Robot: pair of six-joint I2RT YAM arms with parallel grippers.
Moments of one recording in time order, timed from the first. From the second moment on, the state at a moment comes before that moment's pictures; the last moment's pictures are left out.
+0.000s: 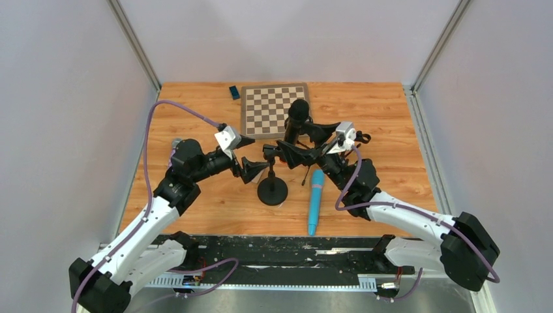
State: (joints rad) left arm -0.50 0.86 0.72 0.10 0.55 0.02; right arm 0.83 1.16 0.59 1.05 0.01 0.21
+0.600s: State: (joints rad) left arm -0.50 0.87 0.86 0.03 0.63 0.02; right arm 0.81 0.82 0.49 0.57 0.08 0.39
